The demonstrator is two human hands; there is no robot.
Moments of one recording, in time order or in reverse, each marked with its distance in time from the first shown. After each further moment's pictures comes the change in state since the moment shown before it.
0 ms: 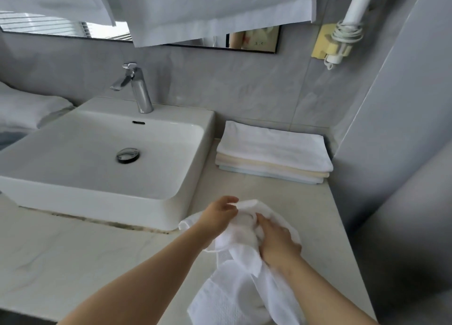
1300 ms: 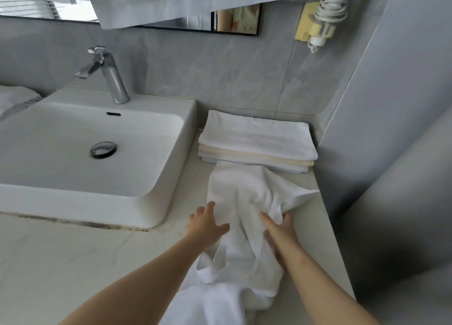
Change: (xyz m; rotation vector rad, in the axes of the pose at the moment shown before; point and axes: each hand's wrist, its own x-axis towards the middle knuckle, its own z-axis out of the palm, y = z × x) left_hand 0.019 -0.038 0.031 0.695 0.034 -0.077; right_hand 0.017 0.038 -0.002 1.054 0.234 0.266
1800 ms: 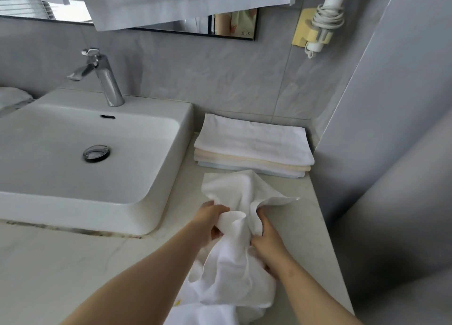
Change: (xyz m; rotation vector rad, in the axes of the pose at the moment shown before) left_hand 0.018 0.034 -0.010 -1.245 -0.149 -0.363; right_hand -0.009 -0.003 0.009 -0.138 -0.330 -0.218
